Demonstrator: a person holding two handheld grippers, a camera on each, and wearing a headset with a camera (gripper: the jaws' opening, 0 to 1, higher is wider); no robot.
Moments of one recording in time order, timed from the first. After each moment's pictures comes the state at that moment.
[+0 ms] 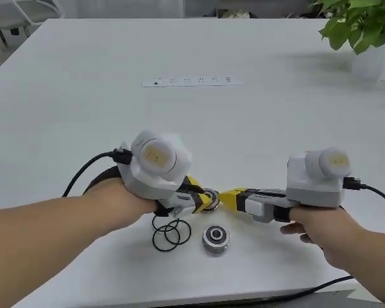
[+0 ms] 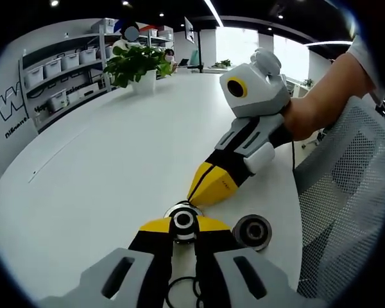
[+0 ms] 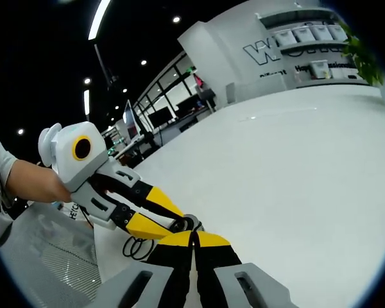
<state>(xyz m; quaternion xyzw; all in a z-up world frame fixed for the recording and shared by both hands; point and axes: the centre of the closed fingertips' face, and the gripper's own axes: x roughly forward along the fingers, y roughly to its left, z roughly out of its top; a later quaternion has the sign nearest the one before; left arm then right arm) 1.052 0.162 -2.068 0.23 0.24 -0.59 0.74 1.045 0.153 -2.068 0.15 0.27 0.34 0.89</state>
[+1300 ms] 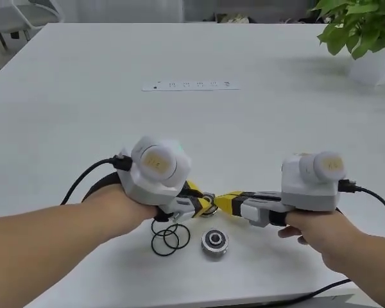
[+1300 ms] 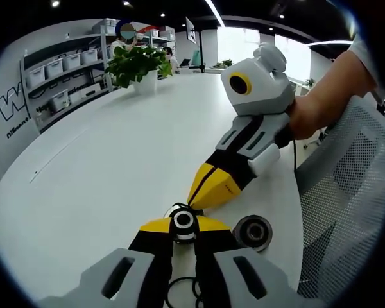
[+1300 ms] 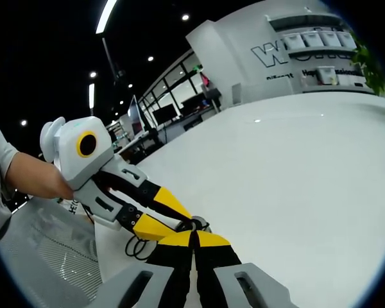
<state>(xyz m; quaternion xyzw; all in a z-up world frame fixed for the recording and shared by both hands) 1.052 0.162 -2.068 0.23 0.24 -0.58 0.74 1.047 0.157 -2.067 0.13 0.27 0.35 0.89</state>
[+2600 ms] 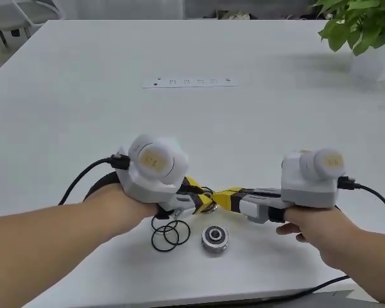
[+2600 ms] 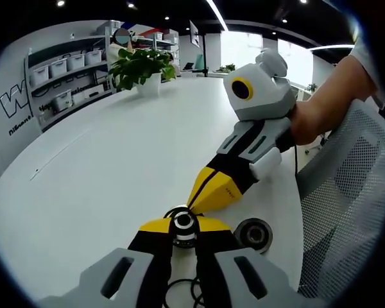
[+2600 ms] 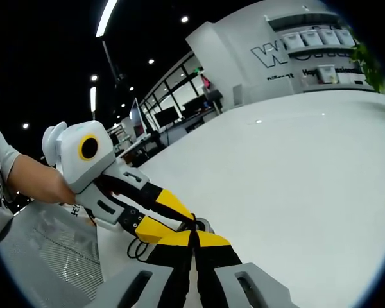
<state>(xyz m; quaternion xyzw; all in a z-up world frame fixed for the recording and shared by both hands) 1.052 0.161 -2.067 0.22 0.24 -0.58 0.75 1.048 0.159 -2.065 0.14 0.26 0.36 0.89</state>
